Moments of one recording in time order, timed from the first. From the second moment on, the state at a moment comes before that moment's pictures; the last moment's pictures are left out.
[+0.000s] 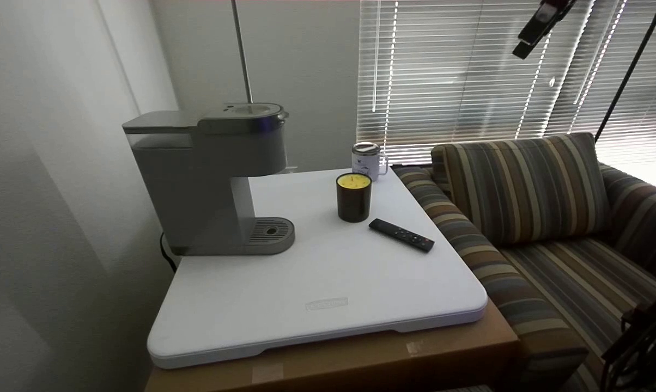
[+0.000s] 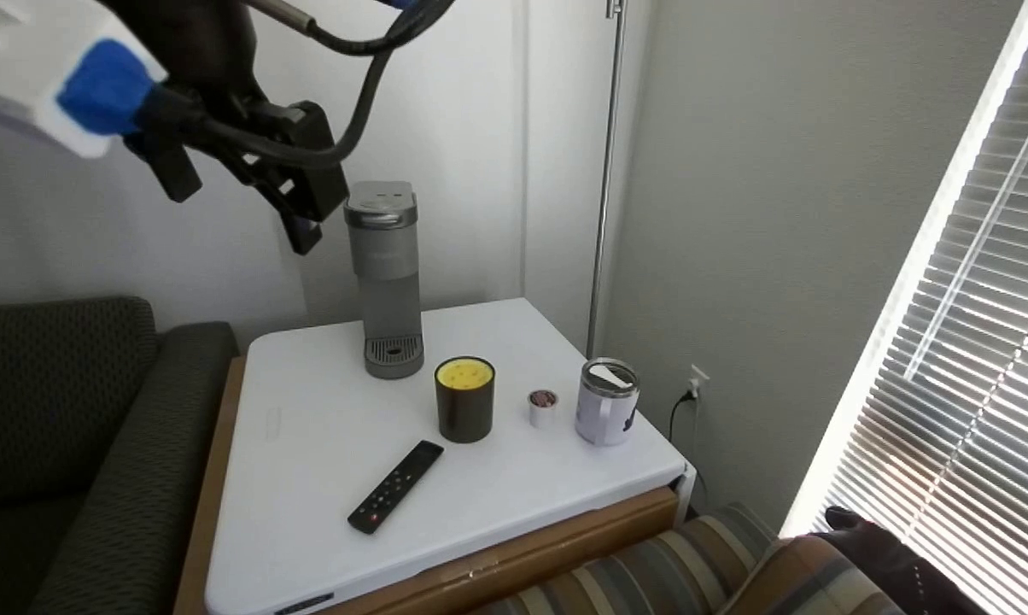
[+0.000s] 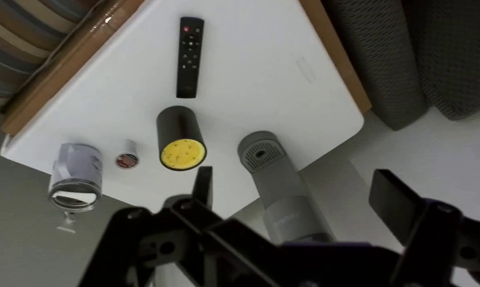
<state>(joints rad) 0.11 -0.39 -0.33 -2.53 0.45 2.38 -0.80</state>
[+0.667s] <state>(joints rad) 0.19 -0.24 -0.26 -2.47 0.67 2.63 -0.76</state>
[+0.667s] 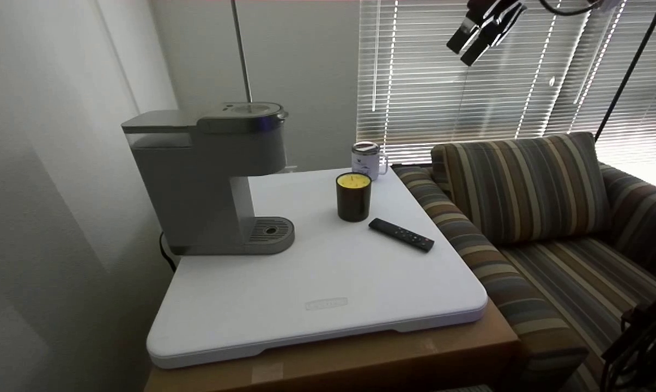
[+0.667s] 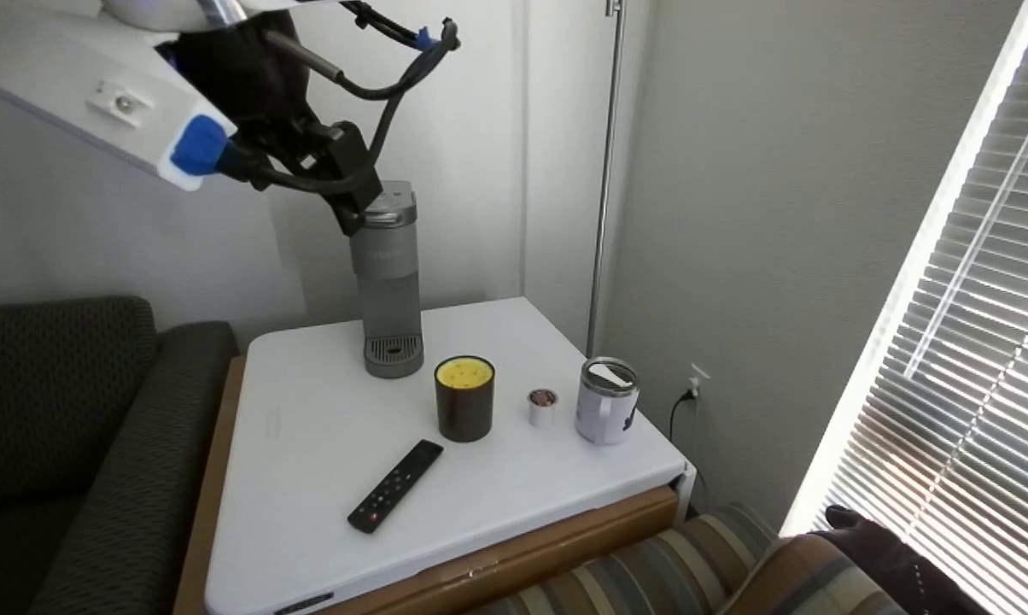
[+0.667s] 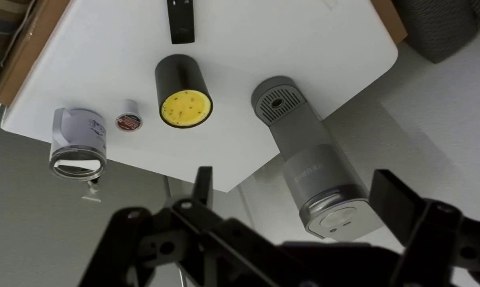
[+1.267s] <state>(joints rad) 0.25 0.03 -0.13 -2.31 0.84 2.80 -0.39</state>
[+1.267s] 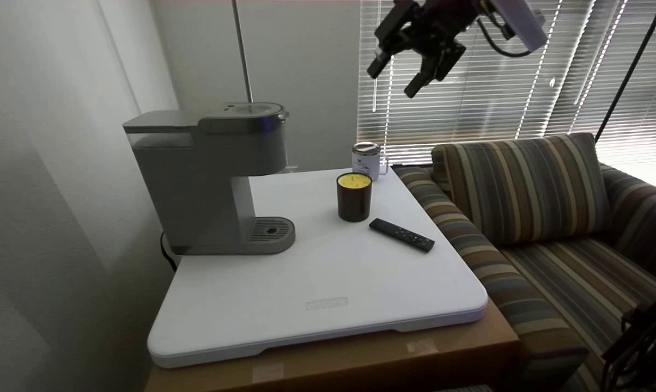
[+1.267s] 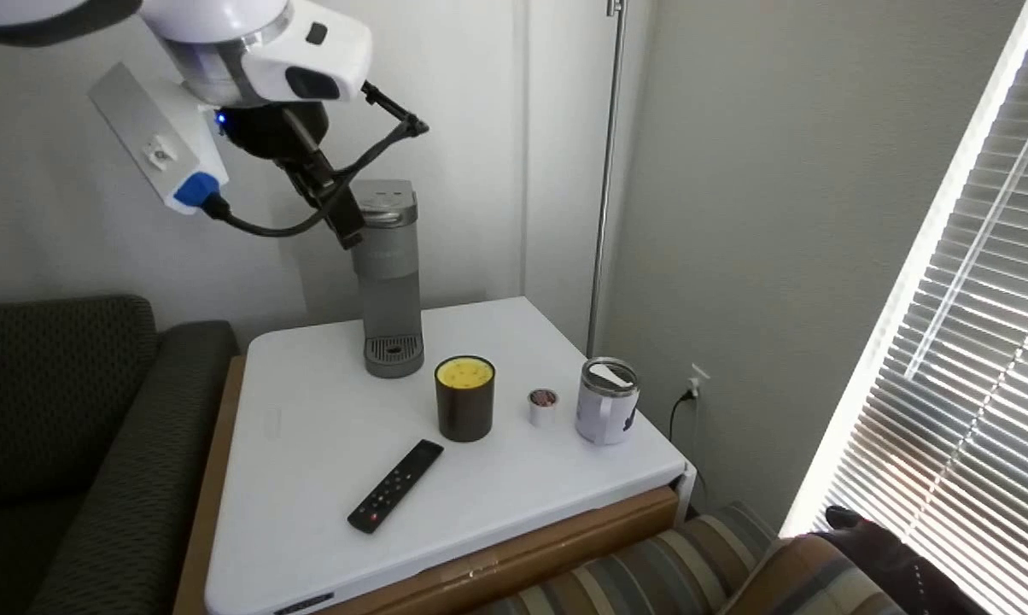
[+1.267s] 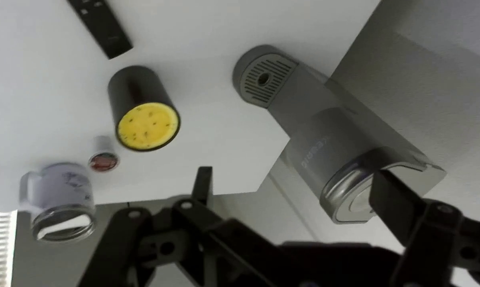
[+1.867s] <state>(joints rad) 0.28 0.14 -0.12 -2.21 0.81 2.80 -0.30</state>
